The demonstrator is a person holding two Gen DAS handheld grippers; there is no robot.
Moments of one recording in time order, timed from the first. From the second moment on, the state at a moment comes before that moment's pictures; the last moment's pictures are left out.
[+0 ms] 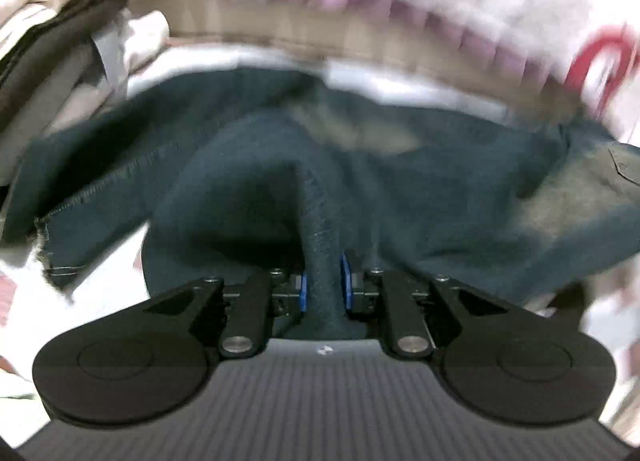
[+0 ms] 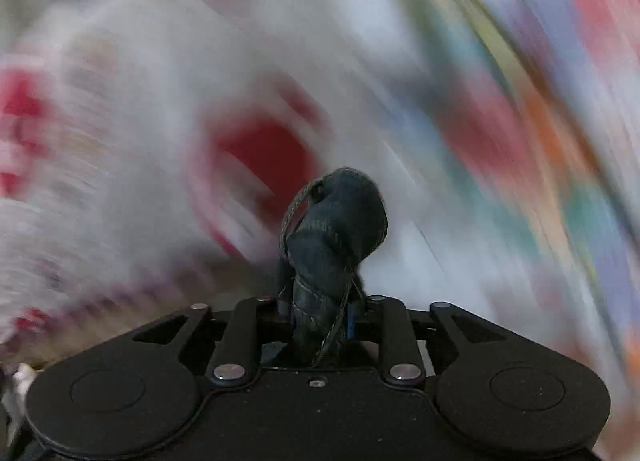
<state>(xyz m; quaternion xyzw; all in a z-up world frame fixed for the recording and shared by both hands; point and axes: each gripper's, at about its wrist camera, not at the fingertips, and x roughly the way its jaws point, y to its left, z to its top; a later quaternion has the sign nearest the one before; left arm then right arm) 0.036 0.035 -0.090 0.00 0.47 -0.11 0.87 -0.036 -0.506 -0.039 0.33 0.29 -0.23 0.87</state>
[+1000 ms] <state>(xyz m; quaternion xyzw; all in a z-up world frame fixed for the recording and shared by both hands) 0.037 0.056 -0.070 0.02 0.47 -0.03 0.88 0.051 -0.268 -0.067 -0.06 0.33 0.26 0.90</state>
